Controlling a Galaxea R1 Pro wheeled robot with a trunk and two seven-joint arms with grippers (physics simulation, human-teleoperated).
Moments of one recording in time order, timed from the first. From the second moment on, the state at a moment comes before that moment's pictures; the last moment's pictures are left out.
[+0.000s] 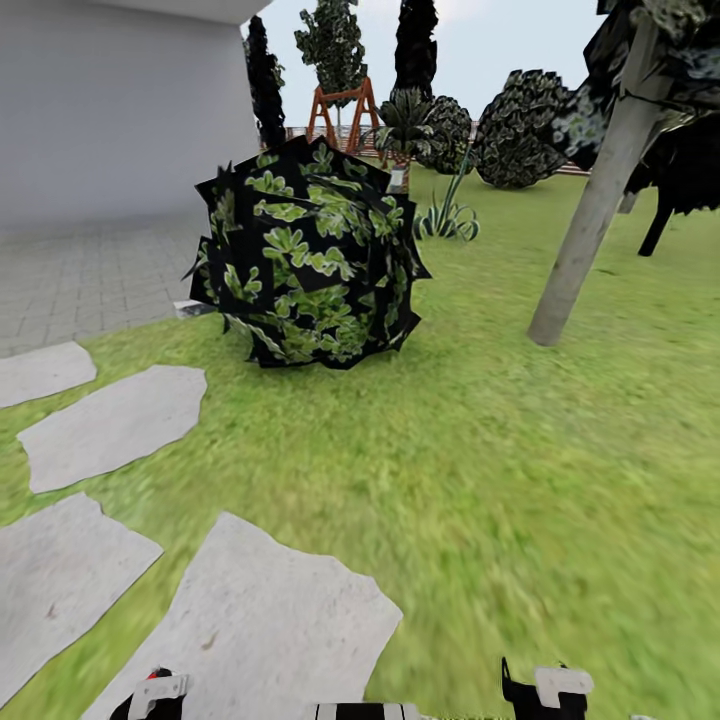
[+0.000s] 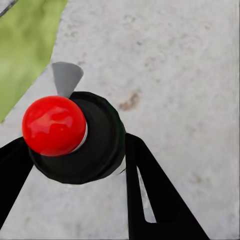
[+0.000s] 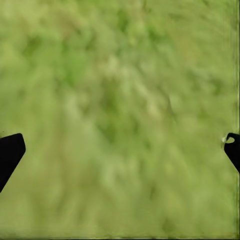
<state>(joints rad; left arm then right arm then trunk) -0.38 0.15 0.36 -0.09 -0.21 -0.54 -0.10 -0.41 -0.06 -0.05 -0.03 0.15 -0.71 -0.26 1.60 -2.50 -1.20</state>
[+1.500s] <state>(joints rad) -0.38 0.15 0.36 -0.09 -0.21 -0.54 -0.10 -0.41 -0.06 -0.05 -0.03 0.15 -0.71 -0.26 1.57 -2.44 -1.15</state>
